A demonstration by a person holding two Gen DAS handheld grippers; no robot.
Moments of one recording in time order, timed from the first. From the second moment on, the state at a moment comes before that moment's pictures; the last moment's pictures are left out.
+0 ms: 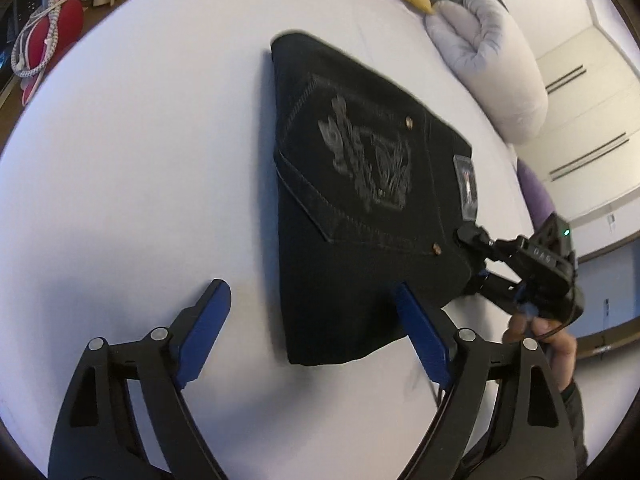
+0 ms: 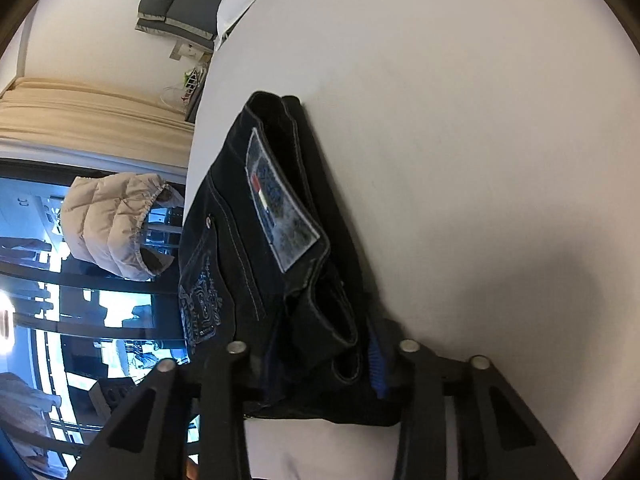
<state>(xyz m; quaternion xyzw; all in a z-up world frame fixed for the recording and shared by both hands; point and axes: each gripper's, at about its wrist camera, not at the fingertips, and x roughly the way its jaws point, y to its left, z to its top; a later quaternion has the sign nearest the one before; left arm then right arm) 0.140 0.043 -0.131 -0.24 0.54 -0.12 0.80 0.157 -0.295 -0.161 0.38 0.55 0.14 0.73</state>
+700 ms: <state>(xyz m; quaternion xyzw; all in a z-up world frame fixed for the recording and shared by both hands) 0.168 0.042 -0.136 -0.21 0.55 -0.17 0.79 0.122 -0.311 -0.158 0.47 0.49 0.12 0.72</state>
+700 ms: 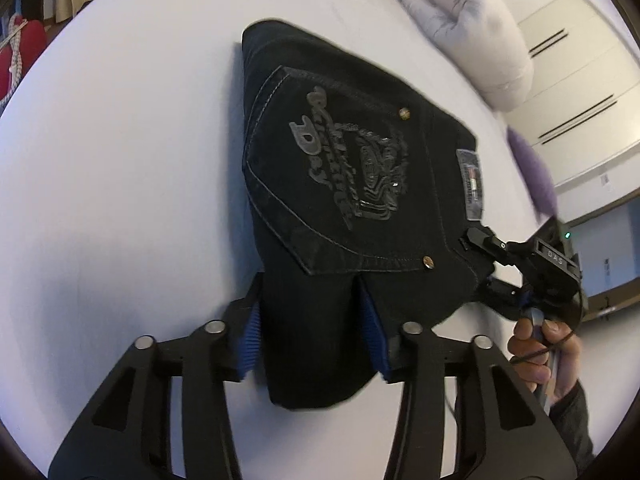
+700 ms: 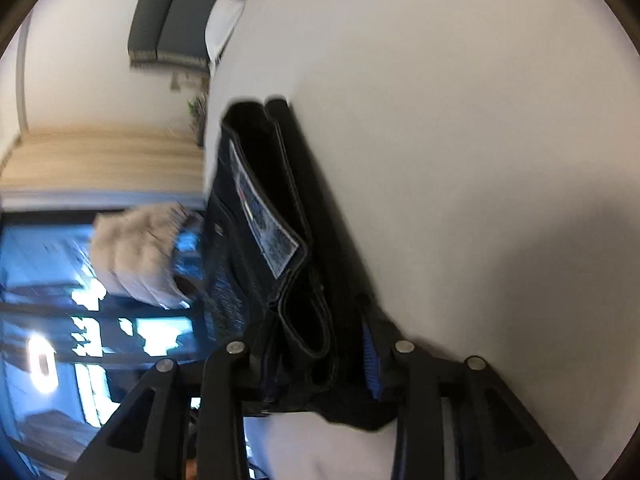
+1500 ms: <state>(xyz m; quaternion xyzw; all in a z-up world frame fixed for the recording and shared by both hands) -0.085 0.012 0.151 0.07 0.15 0.00 0.99 -0.105 -0.259 0.154 0.09 0.08 0.01 0.99</state>
